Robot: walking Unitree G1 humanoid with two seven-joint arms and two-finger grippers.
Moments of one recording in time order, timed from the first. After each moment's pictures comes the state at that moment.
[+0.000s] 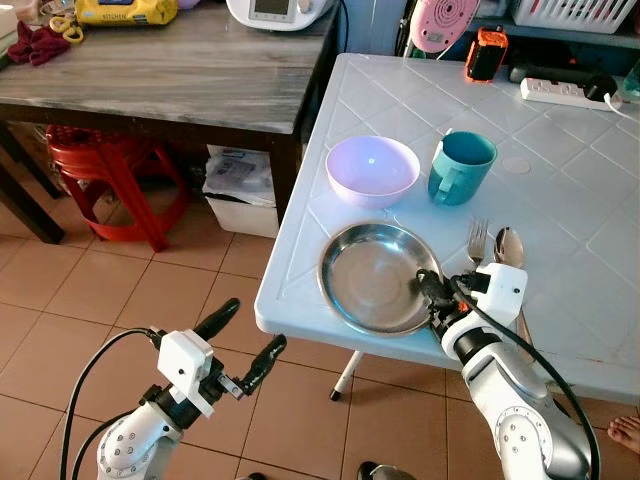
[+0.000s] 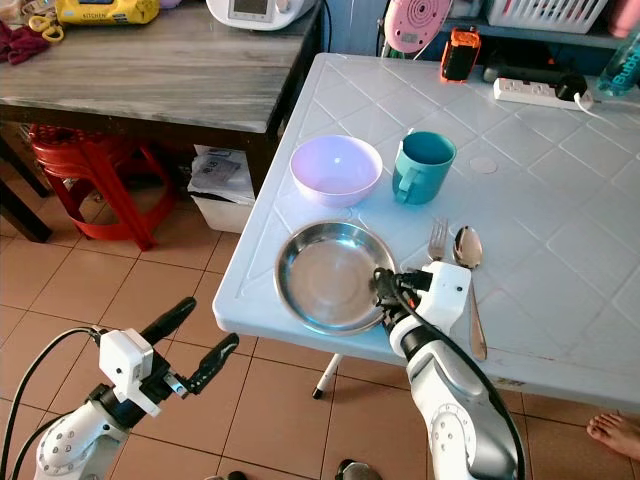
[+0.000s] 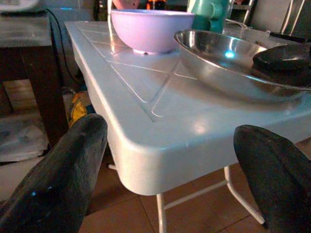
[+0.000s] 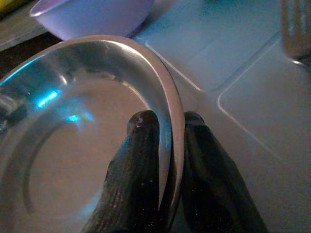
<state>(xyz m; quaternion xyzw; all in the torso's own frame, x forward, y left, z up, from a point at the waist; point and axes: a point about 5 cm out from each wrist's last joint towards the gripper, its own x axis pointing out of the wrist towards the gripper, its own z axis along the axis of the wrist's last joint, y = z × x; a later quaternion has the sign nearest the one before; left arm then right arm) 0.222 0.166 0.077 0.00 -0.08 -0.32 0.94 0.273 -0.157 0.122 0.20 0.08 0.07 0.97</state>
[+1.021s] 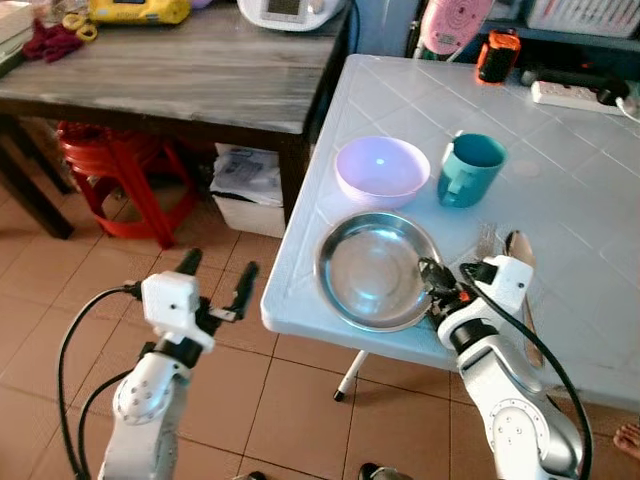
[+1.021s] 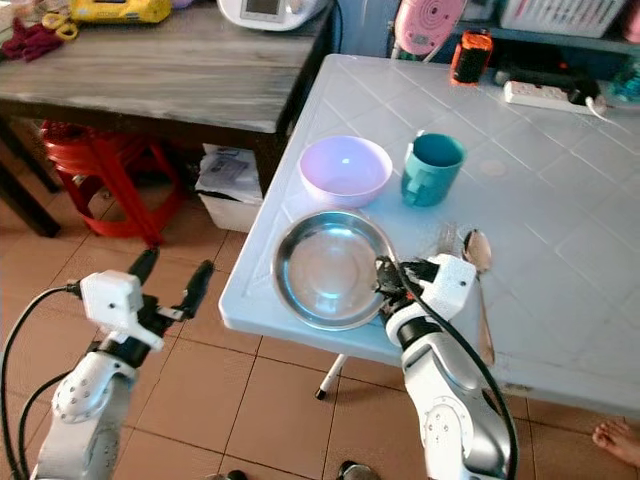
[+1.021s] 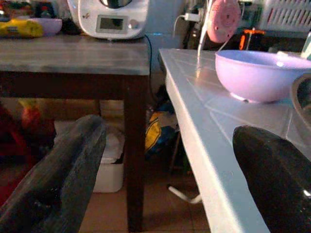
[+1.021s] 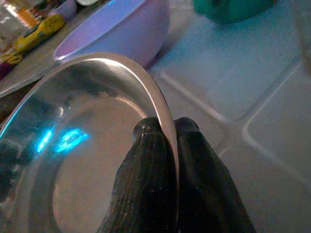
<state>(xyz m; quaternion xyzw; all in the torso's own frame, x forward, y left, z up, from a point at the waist) 0.266 0.165 0.118 -0.02 -0.11 -0.14 0.98 0.278 -0.153 0.133 0.24 0.04 0.07 0.97</state>
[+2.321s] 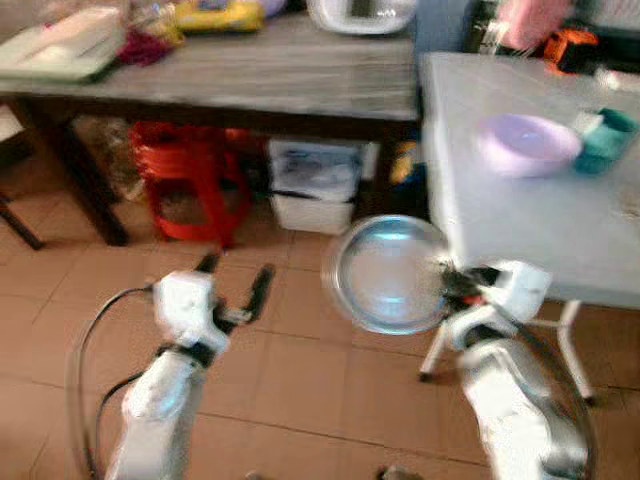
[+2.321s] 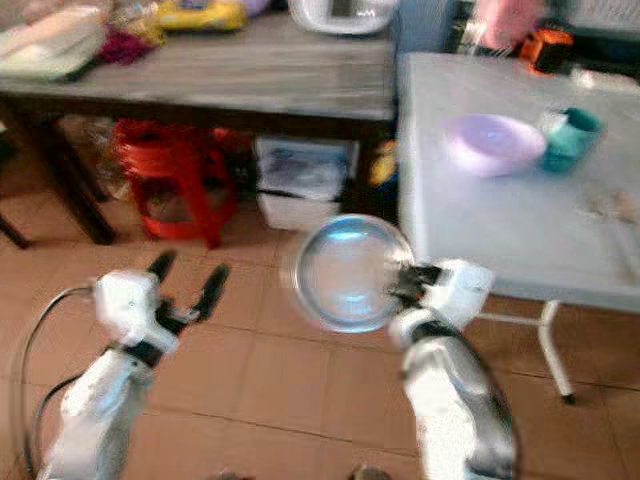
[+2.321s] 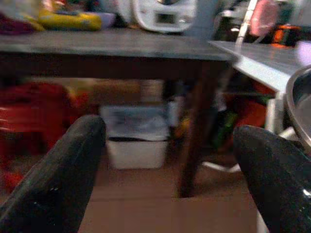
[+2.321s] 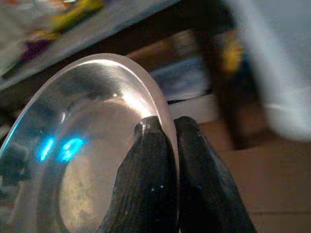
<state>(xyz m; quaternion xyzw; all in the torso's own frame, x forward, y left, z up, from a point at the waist) 0.263 0.159 0.110 -0.03 -0.08 -0.14 0.99 0.278 -0.150 0.127 0.24 0.03 0.05 0.97</state>
